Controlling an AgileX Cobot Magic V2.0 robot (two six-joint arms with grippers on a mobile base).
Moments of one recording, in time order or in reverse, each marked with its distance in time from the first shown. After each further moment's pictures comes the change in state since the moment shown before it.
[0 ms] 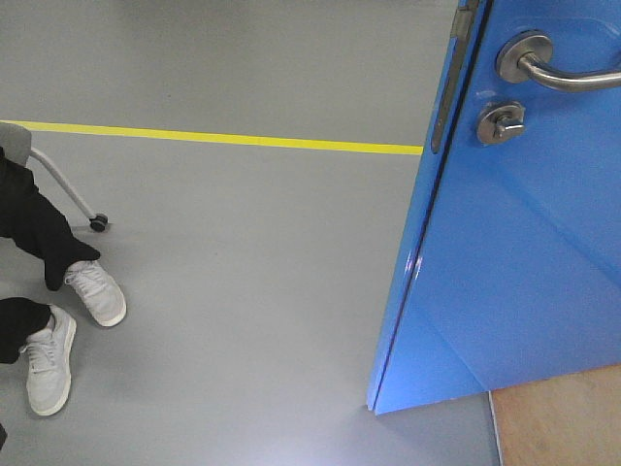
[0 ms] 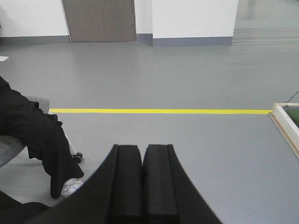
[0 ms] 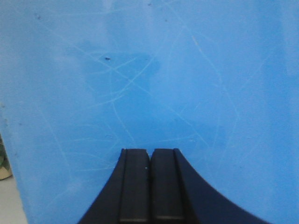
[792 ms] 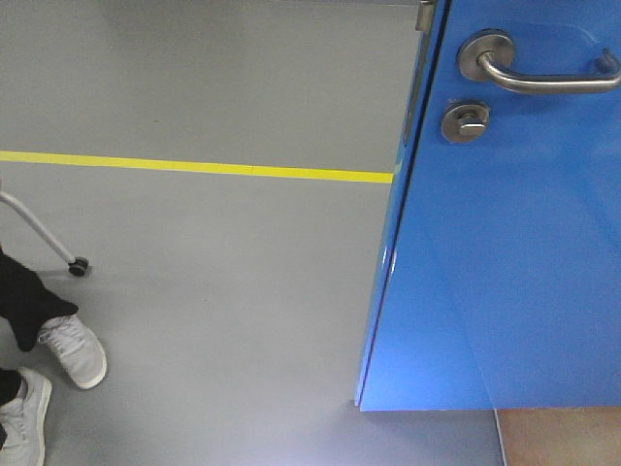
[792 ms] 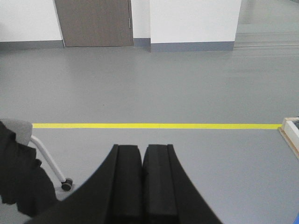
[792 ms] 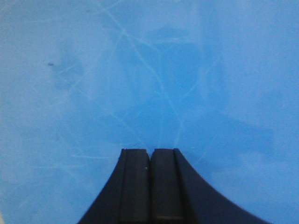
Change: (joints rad) left arm 0.000 0.000 0.000 0.000 0.000 0.000; right arm 0.003 0.003 0.000 0.000 0.010 0.000
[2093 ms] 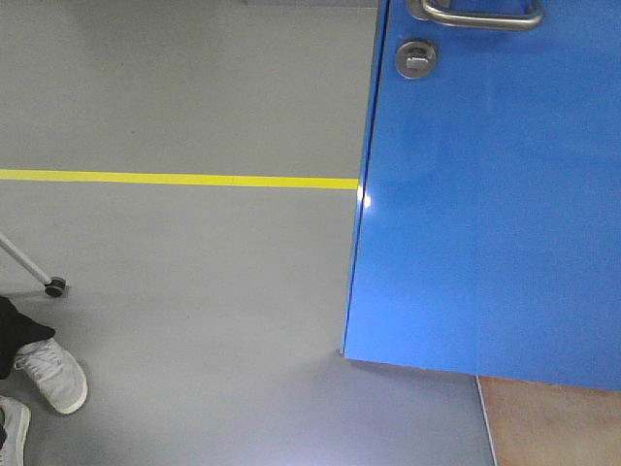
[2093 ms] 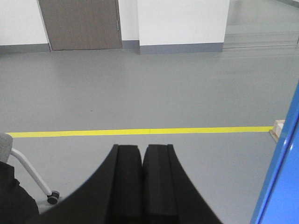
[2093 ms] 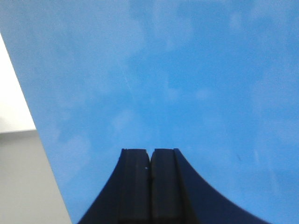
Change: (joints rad) left arm 0.000 0.000 0.000 0.000 0.000 0.000; right arm 0.000 0.155 0.001 0.000 0.005 0.000
